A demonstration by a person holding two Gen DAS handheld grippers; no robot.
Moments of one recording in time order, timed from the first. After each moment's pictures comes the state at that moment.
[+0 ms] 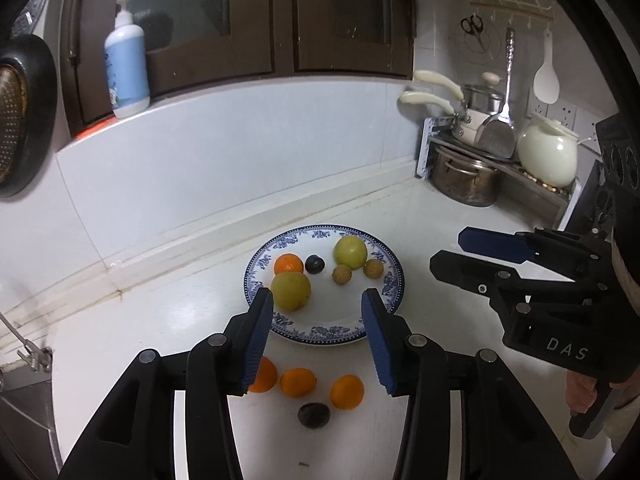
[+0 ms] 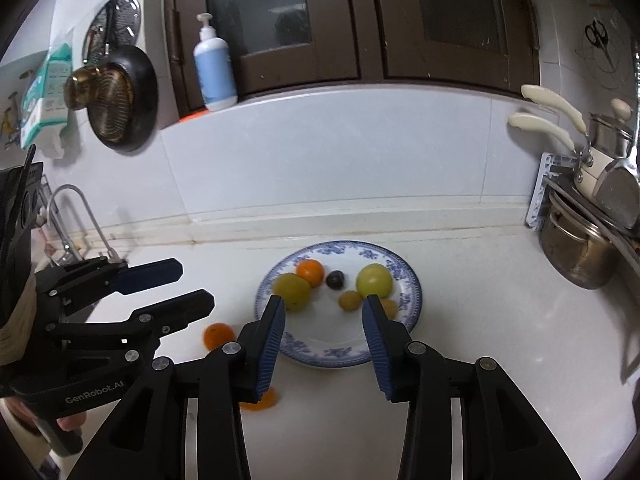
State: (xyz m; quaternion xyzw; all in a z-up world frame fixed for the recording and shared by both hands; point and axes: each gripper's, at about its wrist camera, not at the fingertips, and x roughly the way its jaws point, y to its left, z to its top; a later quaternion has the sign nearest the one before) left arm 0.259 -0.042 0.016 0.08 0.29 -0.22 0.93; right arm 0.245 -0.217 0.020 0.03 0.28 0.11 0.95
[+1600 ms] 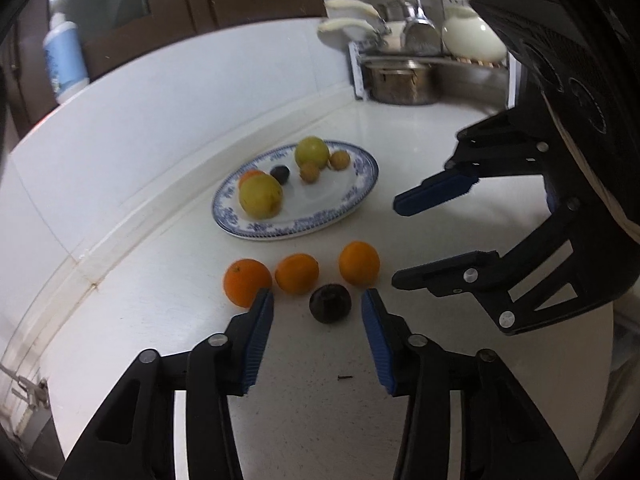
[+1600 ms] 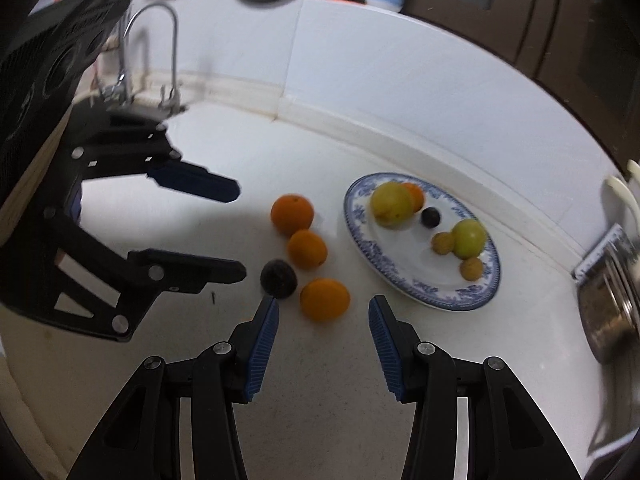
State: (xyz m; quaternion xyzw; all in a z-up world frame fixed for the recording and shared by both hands) left arm 0.223 -0.018 -0.084 0.22 0.30 -0.32 0.87; right arm 0.222 -0.125 -0.067 -0.21 0.34 0.22 0.89
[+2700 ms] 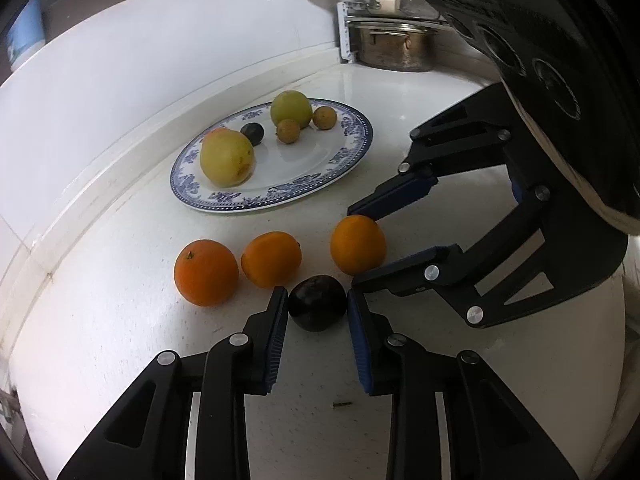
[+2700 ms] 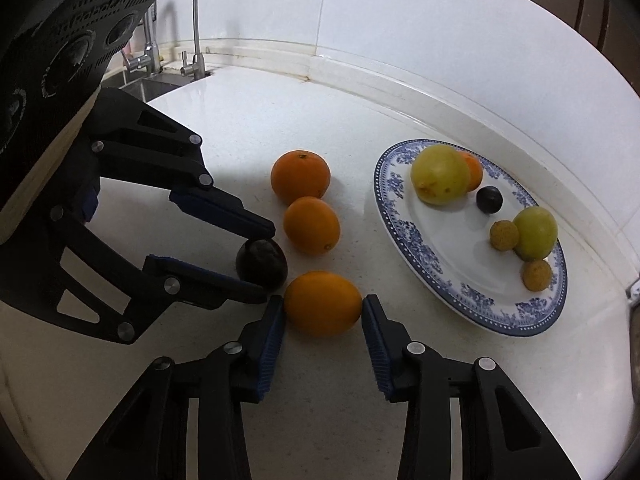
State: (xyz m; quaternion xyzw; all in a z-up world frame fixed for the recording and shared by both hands) left arm 0.256 -0.034 -0.115 0.21 0.36 -0.34 0.84; right arm 0.270 -0.130 -0.107 -0.20 0.38 0.29 0.85
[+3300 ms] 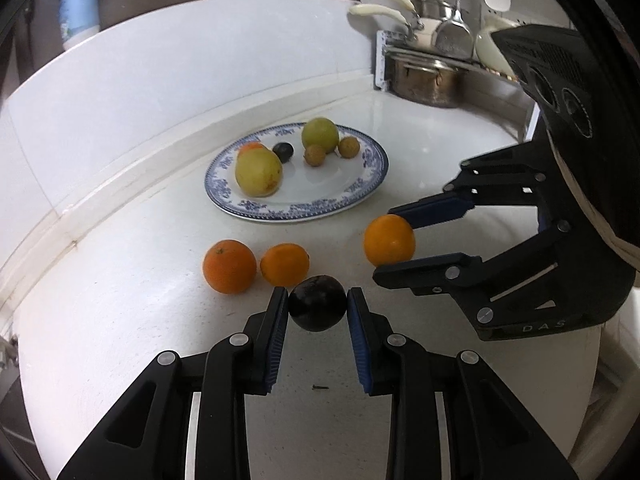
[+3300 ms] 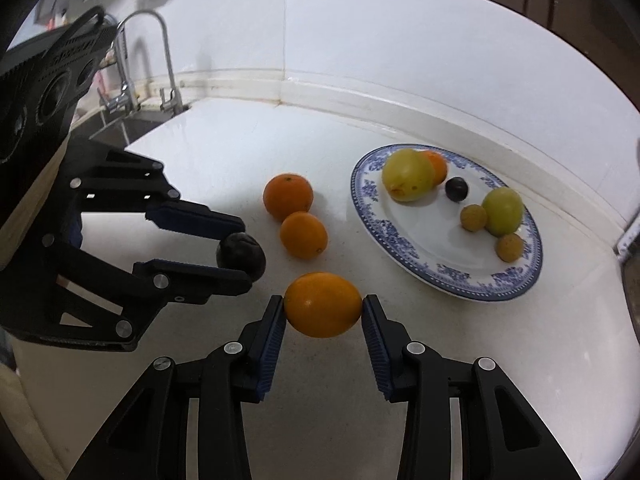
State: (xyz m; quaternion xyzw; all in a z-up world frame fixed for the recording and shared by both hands) left arm 0.233 -0.022 -0.084 0.15 0.35 -0.29 0.88; right arm 0.249 -0.146 -0.083 -0.13 0.37 0.25 0.88
